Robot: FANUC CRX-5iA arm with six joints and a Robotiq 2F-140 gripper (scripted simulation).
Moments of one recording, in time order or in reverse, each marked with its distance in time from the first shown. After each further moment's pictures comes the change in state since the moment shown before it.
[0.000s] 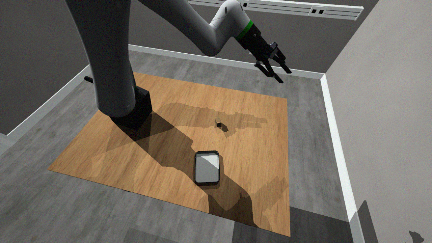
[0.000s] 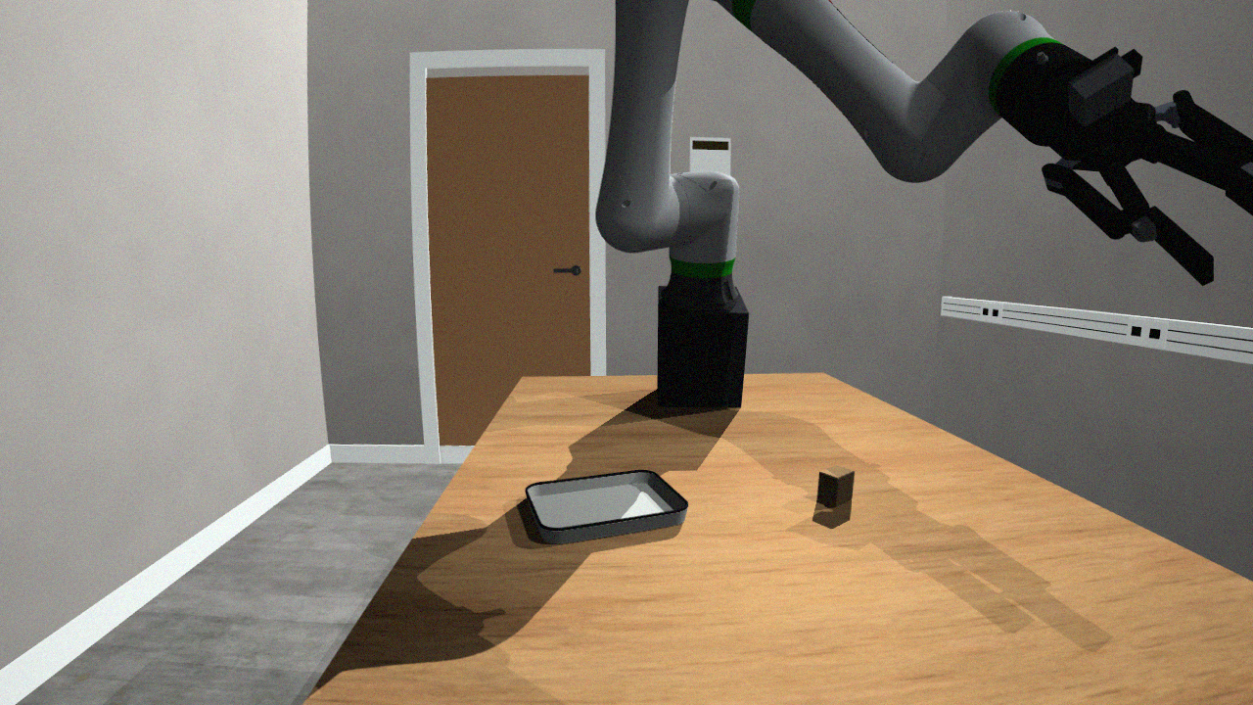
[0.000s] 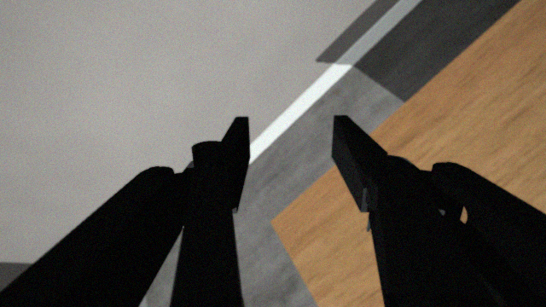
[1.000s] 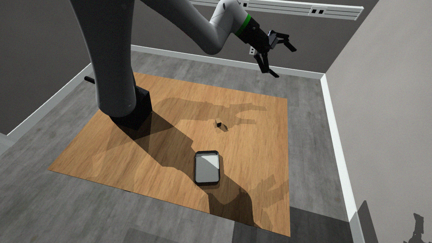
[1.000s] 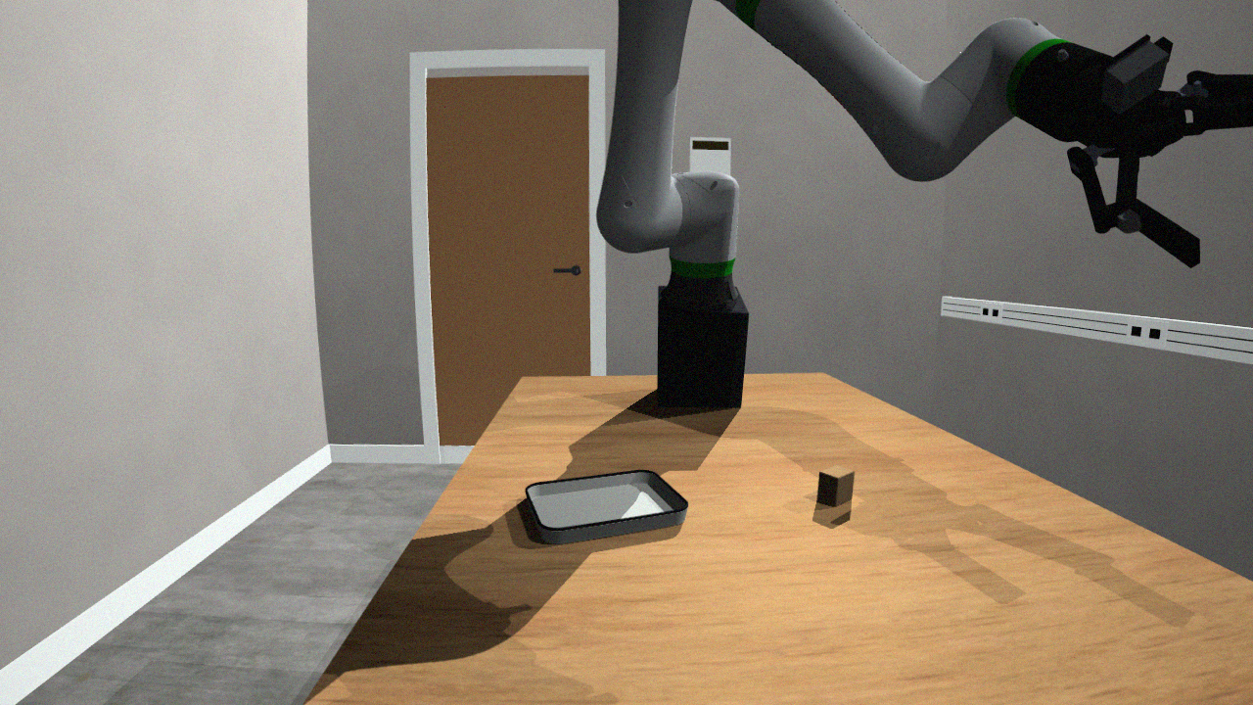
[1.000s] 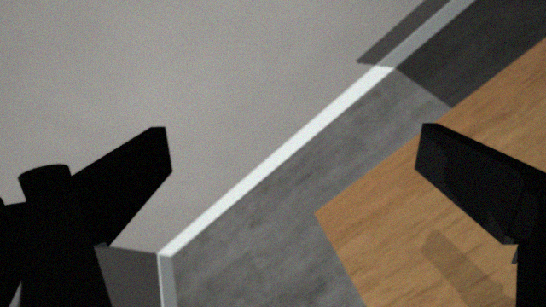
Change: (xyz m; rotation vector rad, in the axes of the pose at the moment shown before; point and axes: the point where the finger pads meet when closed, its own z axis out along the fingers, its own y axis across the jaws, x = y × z) arm -0.018 -0.052 -0.017 0.114 0.014 -0.020
